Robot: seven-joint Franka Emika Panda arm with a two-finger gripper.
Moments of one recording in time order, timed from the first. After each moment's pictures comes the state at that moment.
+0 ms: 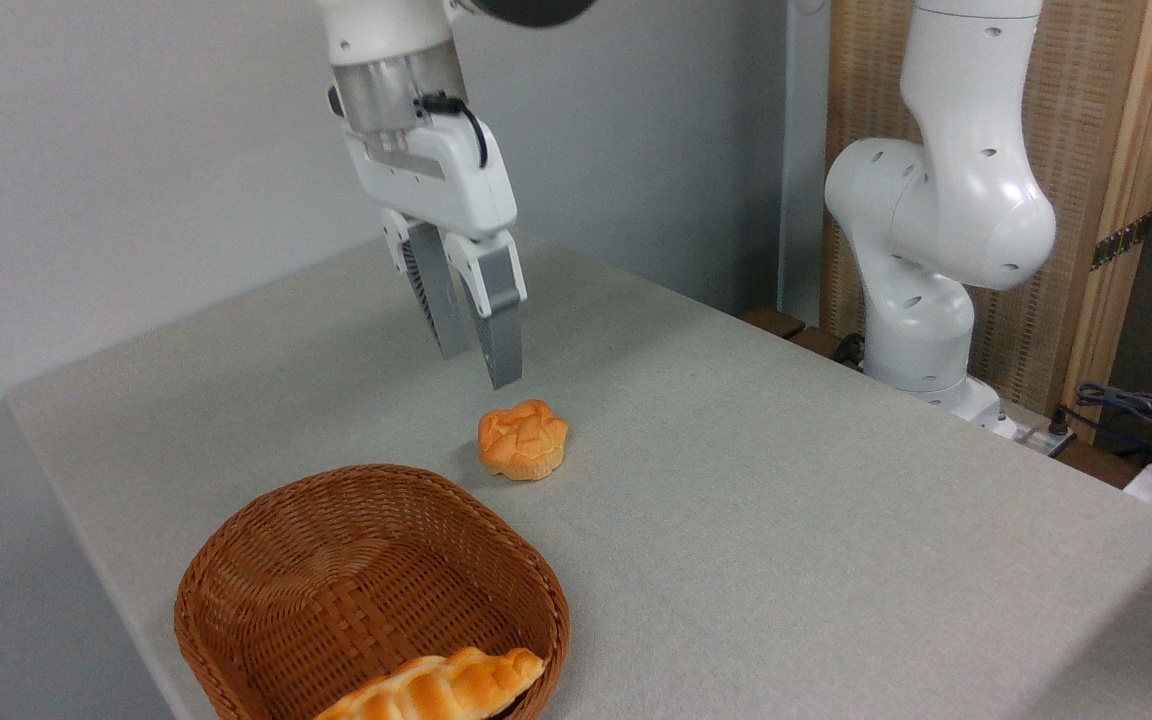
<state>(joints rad) -0.17 -0.13 -0.08 -1.89 0.11 1.72 0.58</state>
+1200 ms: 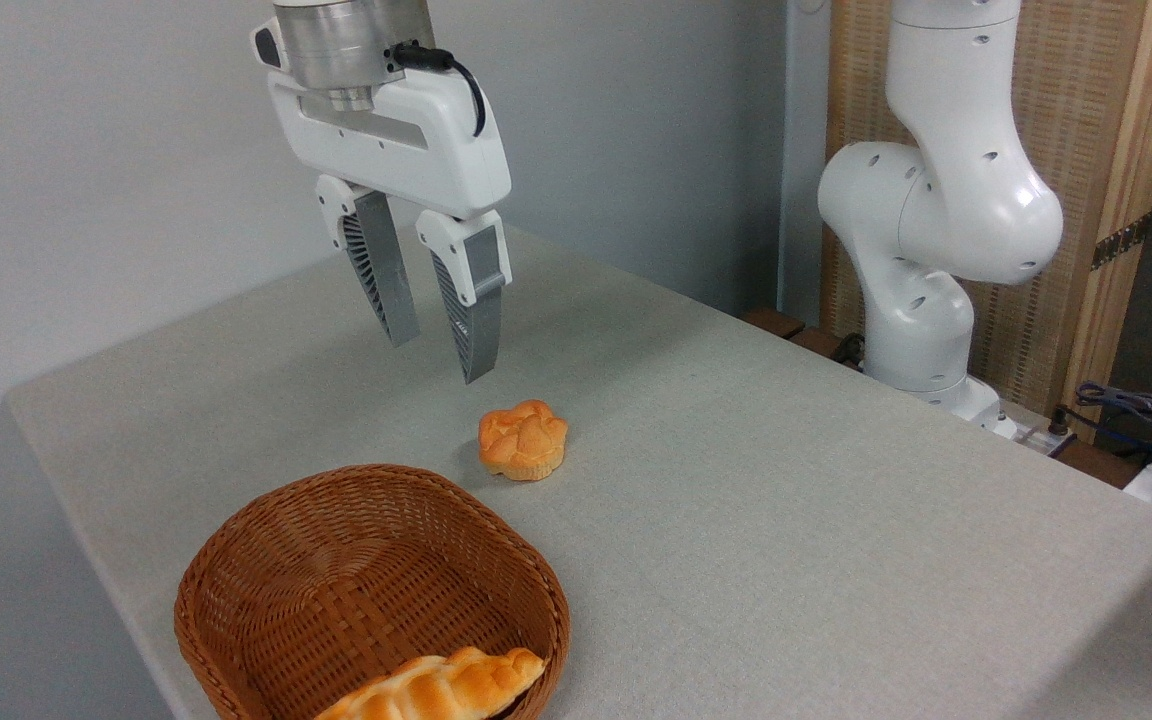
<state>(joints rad) -0.01 0.00 -0.09 -1.61 0.00 1.61 0.58</state>
